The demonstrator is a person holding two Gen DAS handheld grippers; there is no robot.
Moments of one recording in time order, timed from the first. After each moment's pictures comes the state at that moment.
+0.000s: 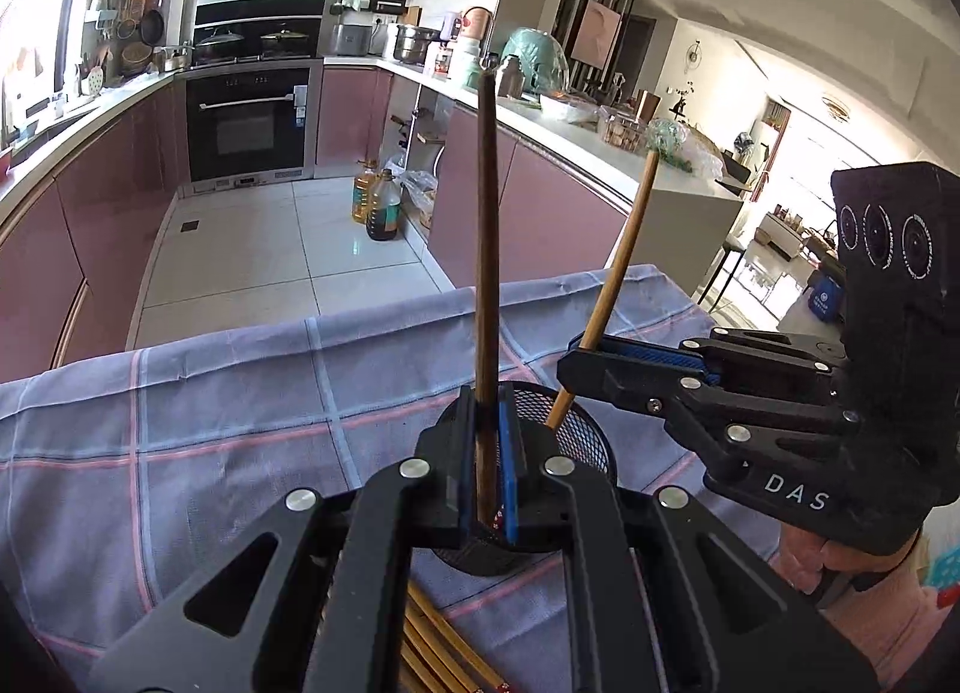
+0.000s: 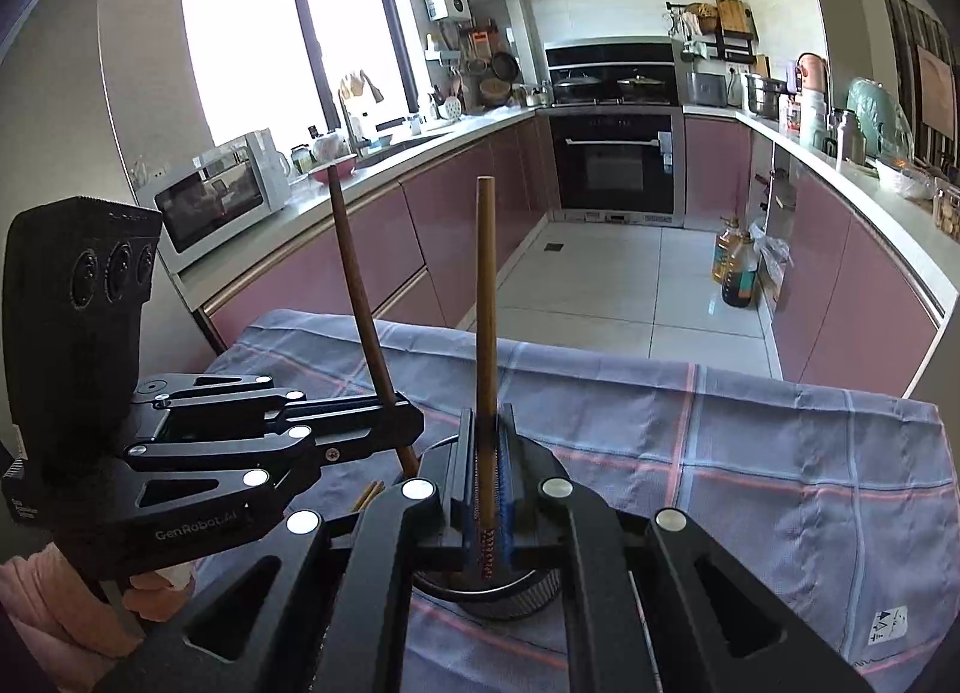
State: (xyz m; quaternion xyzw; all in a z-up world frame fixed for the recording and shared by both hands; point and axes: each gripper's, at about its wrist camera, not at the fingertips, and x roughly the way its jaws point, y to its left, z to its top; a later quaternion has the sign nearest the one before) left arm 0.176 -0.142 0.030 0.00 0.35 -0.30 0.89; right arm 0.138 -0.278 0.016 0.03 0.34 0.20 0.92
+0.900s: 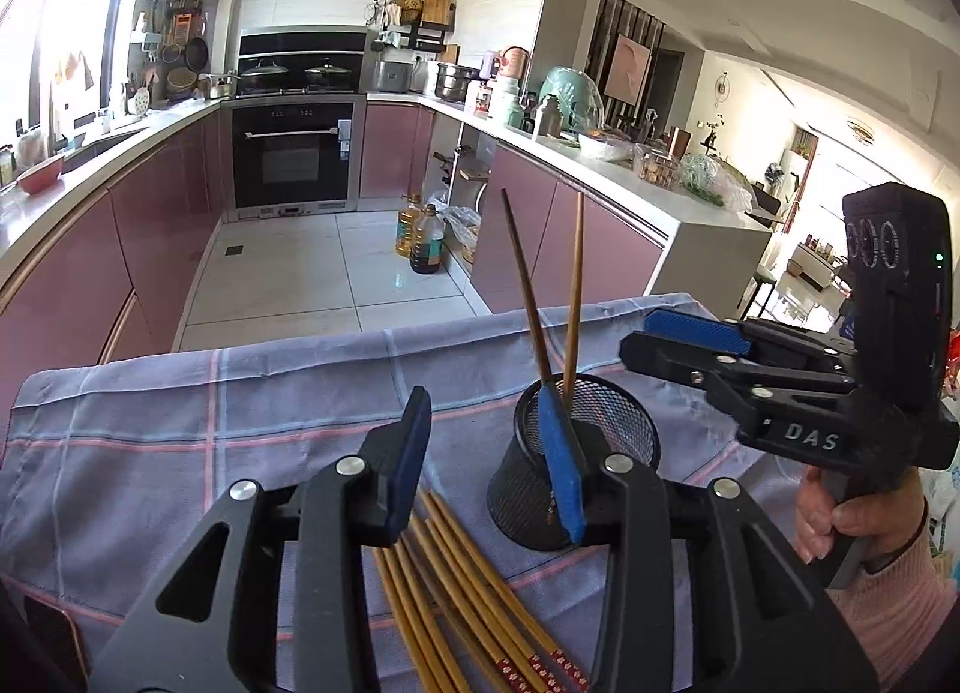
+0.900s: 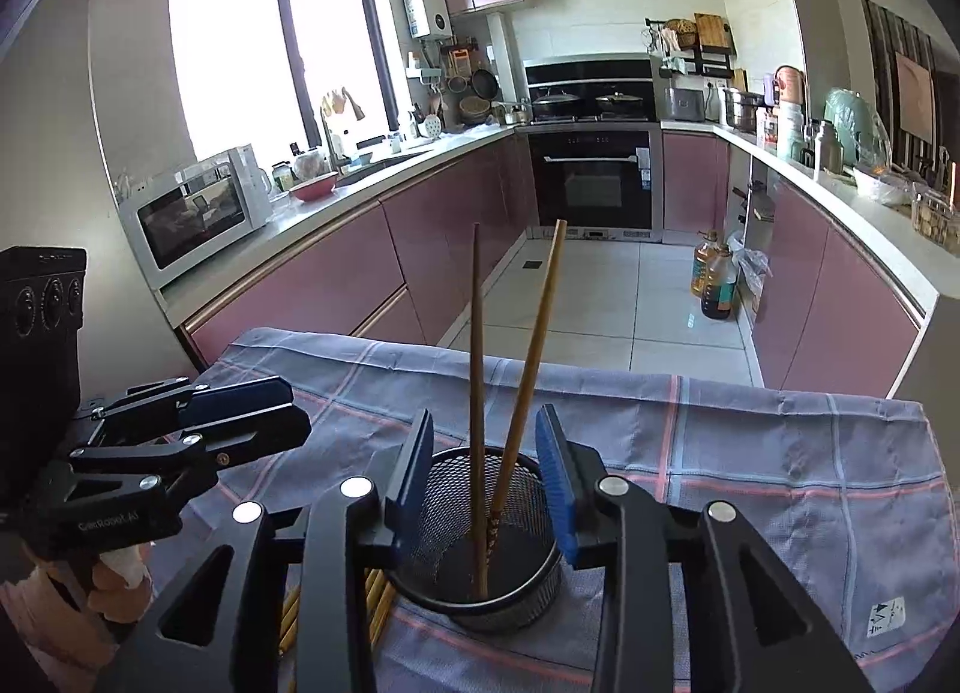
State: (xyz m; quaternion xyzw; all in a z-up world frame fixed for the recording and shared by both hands) left arm 0.151 -0.079 0.028 -0.01 0.30 -0.25 0.92; right arm 0.109 -0.268 0.029 0.02 0.29 0.18 0.94
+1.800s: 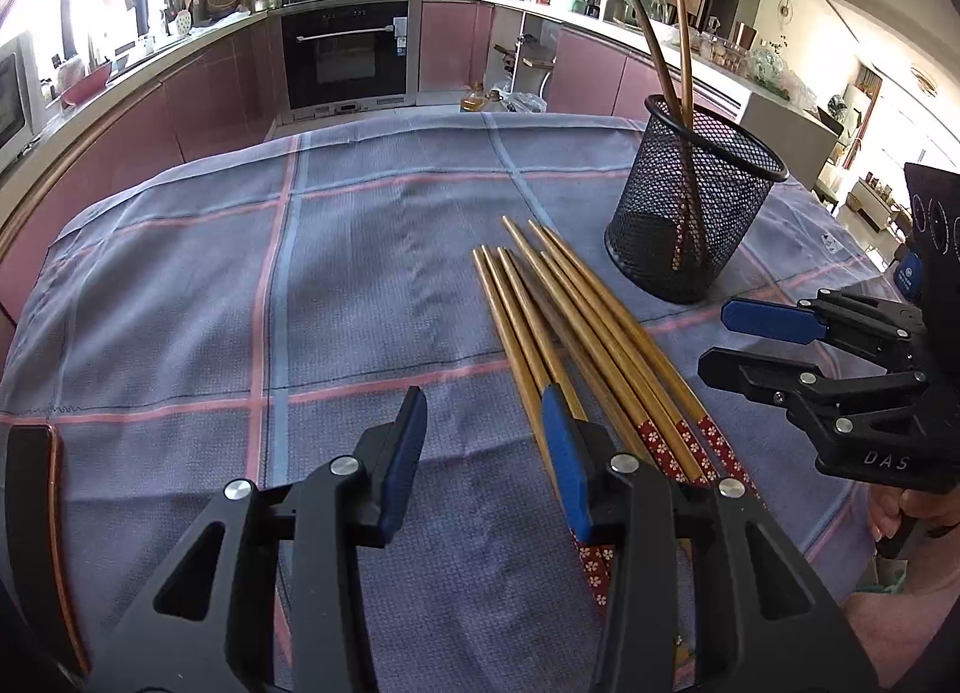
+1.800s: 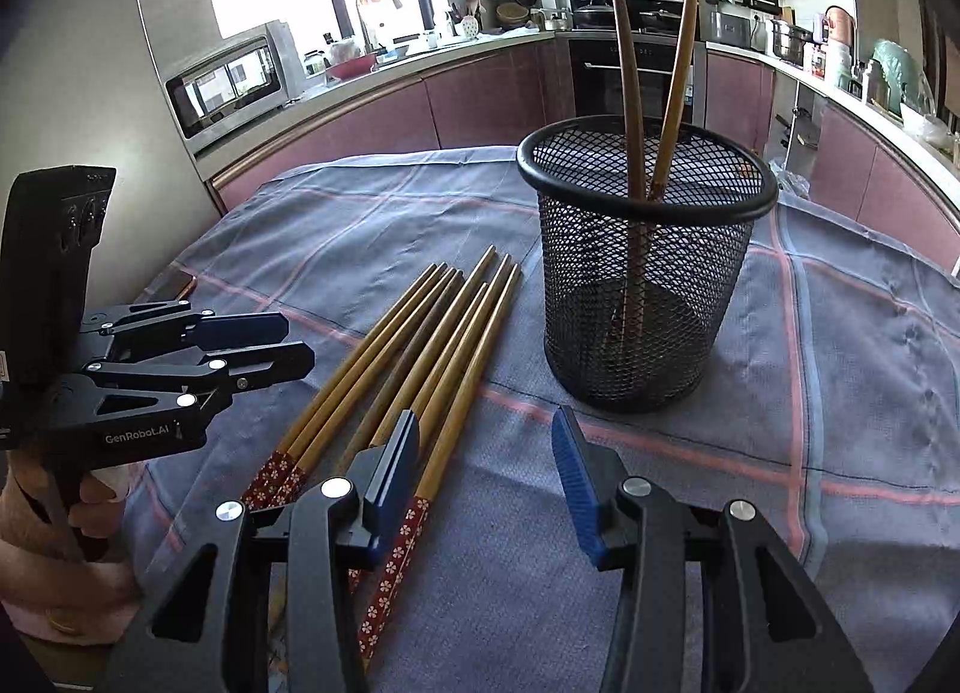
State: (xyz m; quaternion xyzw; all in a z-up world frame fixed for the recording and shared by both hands) left arm 0.105 -0.032 -0.092 0.04 0.42 -0.18 0.89; right arm 0.060 -0.211 -0.082 0.00 0.41 0.21 0.89
